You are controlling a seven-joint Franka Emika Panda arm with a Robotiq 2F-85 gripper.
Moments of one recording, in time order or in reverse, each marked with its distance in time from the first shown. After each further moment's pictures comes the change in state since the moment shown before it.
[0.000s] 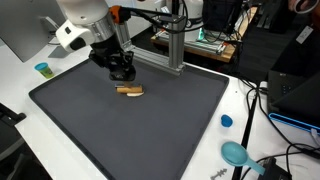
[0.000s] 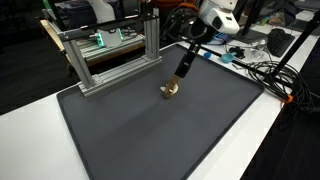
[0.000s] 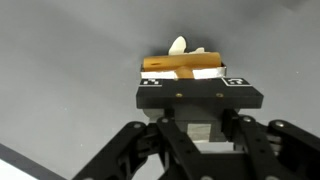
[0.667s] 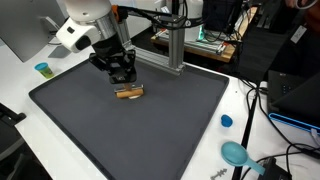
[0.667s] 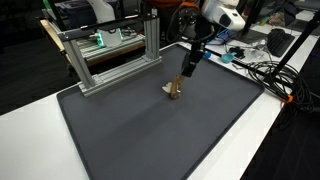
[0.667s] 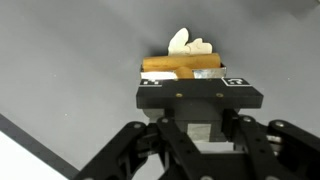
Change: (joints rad) arm -0.001 -0.011 0.022 -0.011 0.000 0.046 -0.164
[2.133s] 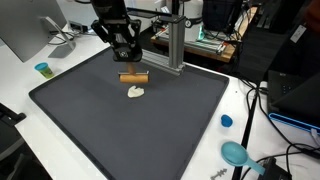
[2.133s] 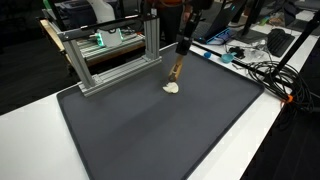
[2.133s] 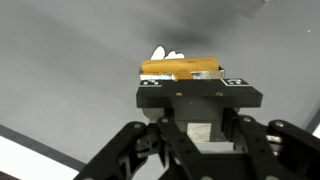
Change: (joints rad) arm -0.005 -0.232 -0.003 -0.180 0.075 -0.007 0.157
